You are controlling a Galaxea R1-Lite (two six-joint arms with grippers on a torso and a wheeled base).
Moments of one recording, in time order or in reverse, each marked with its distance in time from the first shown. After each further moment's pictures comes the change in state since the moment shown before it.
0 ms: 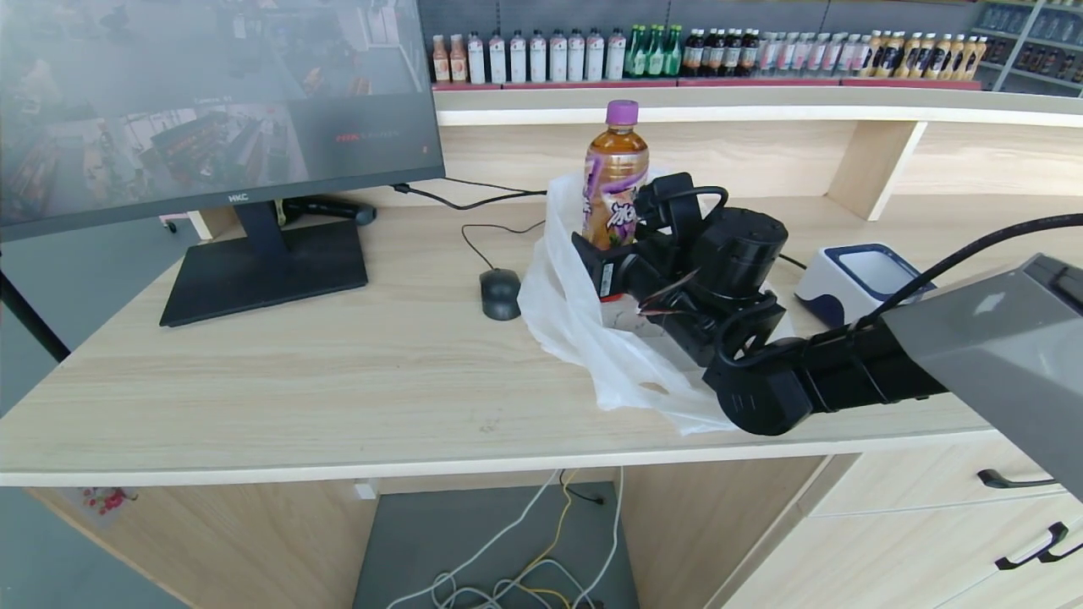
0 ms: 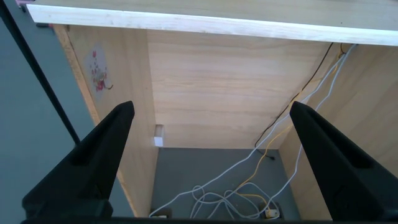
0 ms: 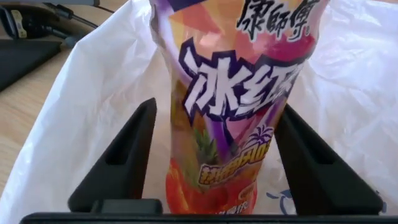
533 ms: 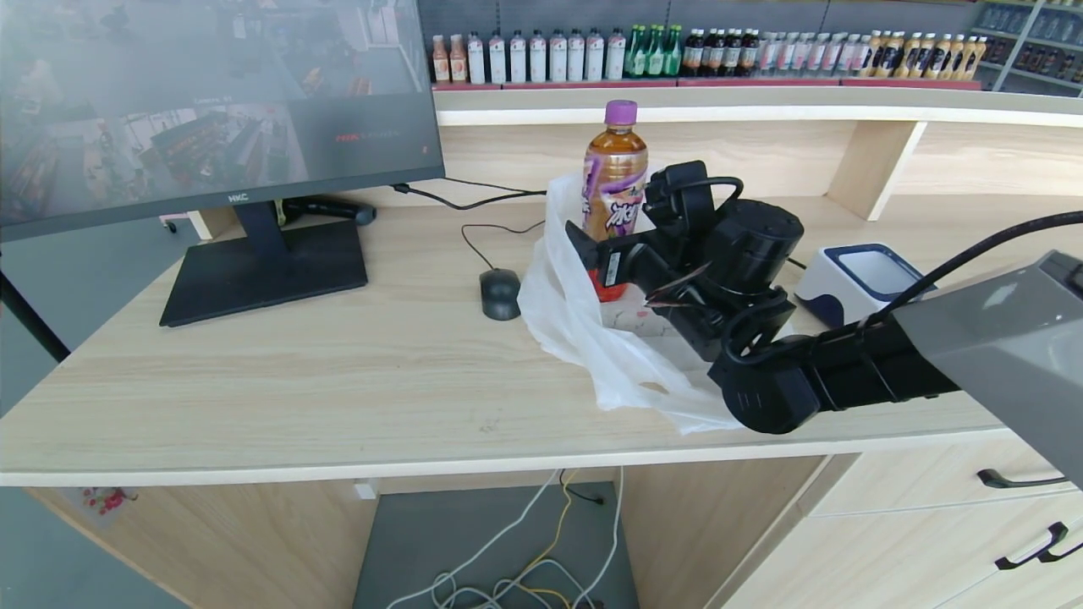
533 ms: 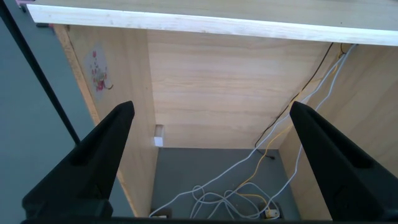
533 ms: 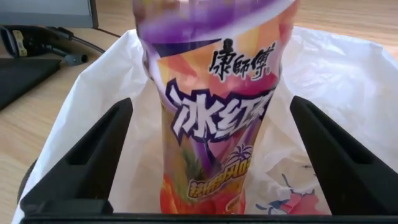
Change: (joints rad) left arm 0.000 0.000 0.000 0.000 0.000 0.000; right arm -0.003 -0.015 0.007 -0.046 -0.011 -0.003
